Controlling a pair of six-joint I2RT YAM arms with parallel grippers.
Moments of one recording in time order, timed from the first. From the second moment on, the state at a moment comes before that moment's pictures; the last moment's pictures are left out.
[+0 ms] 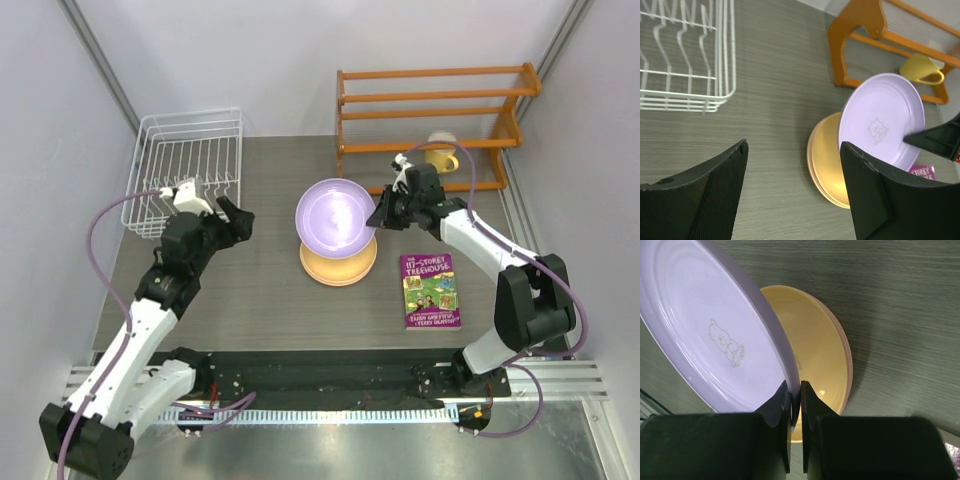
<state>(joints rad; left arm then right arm) -0.32 0.87 0.76 -0.18 -0.07 -0.53 0.33 1.55 1.09 -0.28 -0.32 0.43</state>
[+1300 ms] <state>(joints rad) -0.32 1.03 0.74 -0.23 -0.32 -0.41 0.33 1.34 1.04 -0.43 0.06 0.30</state>
